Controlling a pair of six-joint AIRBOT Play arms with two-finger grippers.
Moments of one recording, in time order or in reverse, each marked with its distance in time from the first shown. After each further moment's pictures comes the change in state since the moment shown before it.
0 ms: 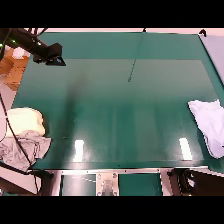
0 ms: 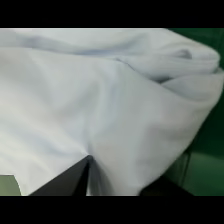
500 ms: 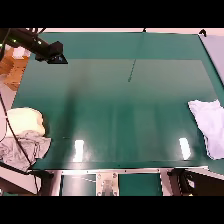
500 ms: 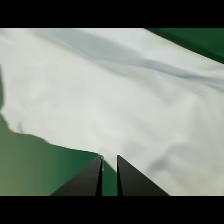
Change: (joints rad) left arm 0.000 0.000 0.000 -0.058 0.033 0.048; right arm 0.165 0.056 0.431 0.016 0.306 0.179
